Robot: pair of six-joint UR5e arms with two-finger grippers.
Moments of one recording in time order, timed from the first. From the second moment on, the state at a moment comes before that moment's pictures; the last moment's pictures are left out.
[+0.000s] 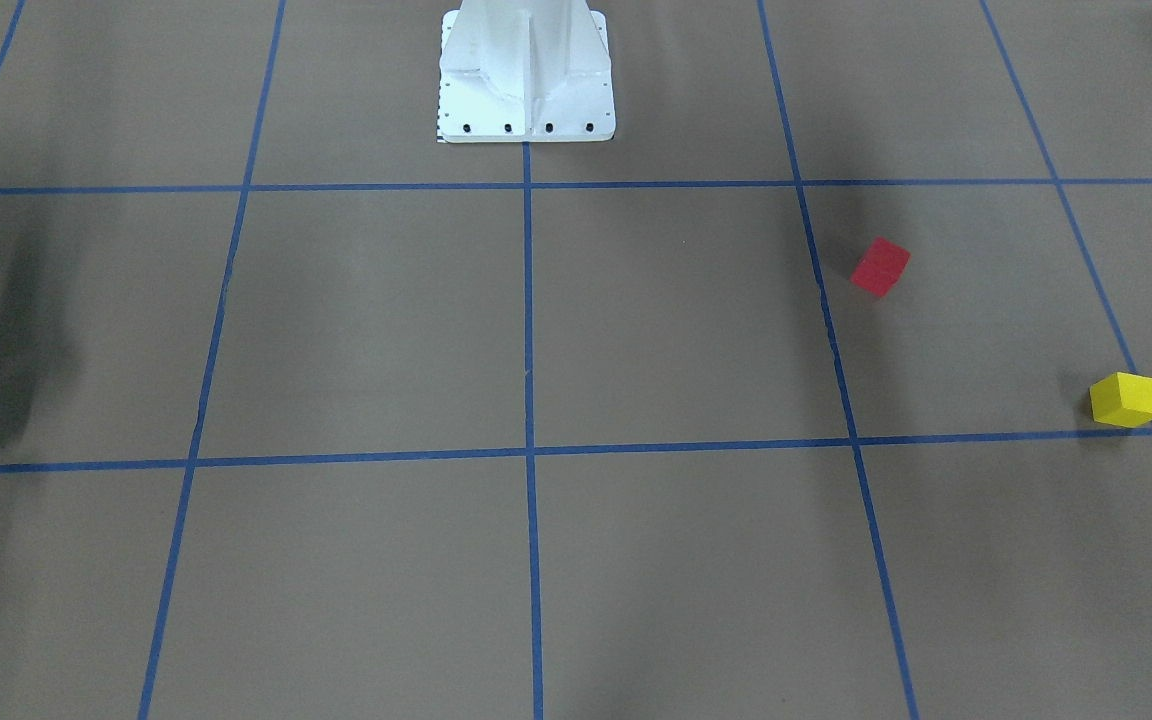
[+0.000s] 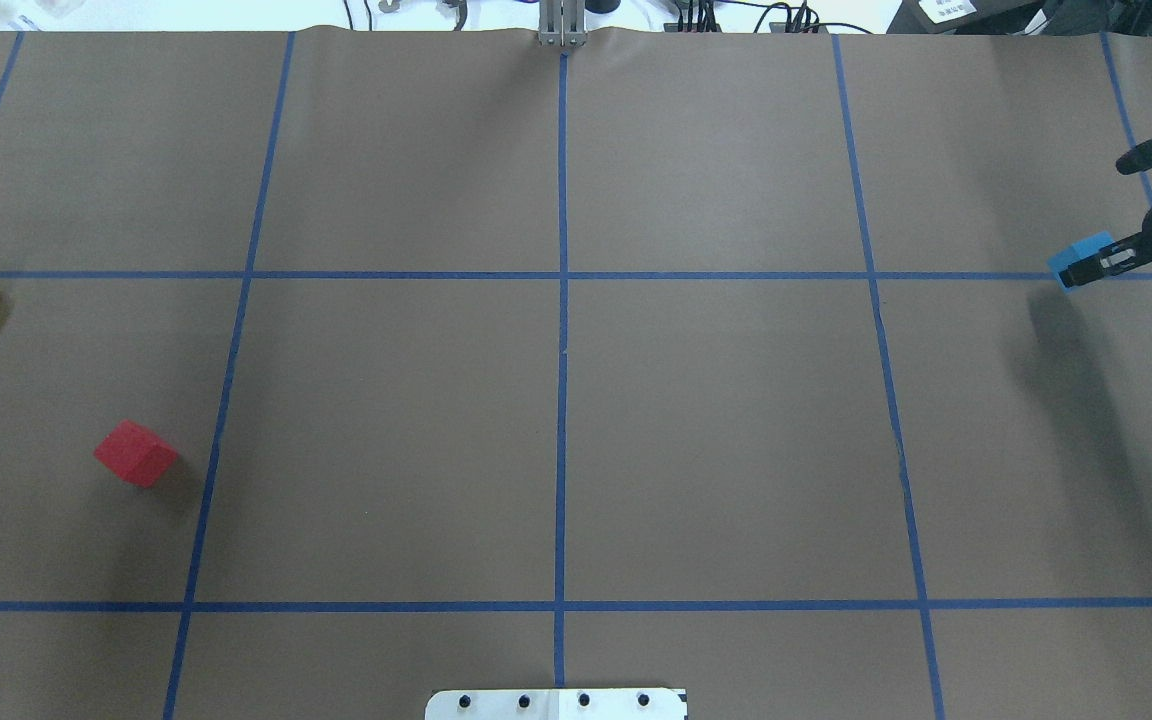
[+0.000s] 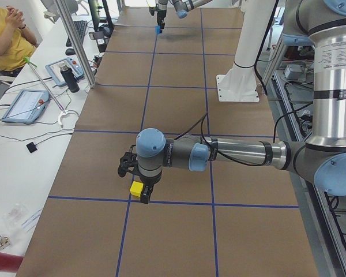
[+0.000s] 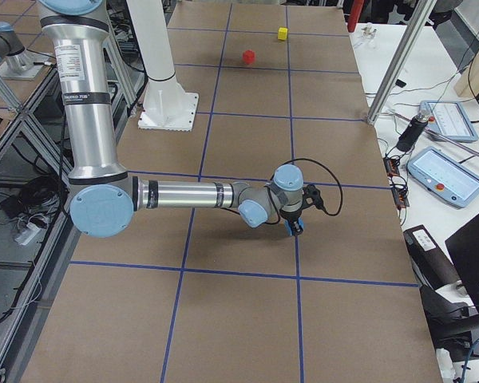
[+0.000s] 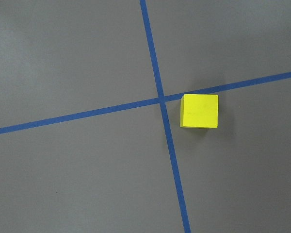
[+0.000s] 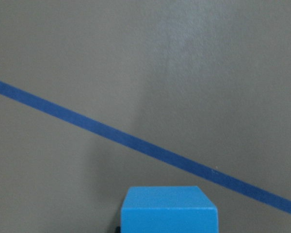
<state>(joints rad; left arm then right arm) -1.59 -1.49 -1.72 -1.64 -2.33 0.11 1.13 -1.43 1.41 -0.92 2.19 0.38</state>
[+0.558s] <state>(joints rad) -1.59 -1.49 -1.72 -1.64 -2.33 0.11 0.86 -1.07 1.41 -1.14 2.02 0.88</state>
